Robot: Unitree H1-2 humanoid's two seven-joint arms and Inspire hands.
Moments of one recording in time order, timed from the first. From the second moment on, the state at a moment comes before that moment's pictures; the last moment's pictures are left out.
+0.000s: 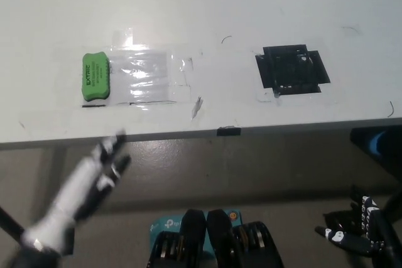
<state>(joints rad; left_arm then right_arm) -0.16 0.42 -0.11 -0.52 0.27 0.42 -0.21 0.04 -0.14 -0.03 -0.13 -0.02 0.45 0.04</state>
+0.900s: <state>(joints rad) -0.80 0.75 -0.51 0.23 0.78 0.35 -0.32 0.04 -0.15 -0.04 -0.13 -0.02 0.46 0.05</state>
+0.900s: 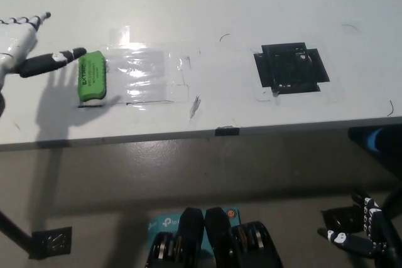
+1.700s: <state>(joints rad) -0.82 0.52 -0.44 0.26 0.93 0.34 -0.28 0.04 -0.15 -0.04 -0.14 -0.04 0.47 0.09</state>
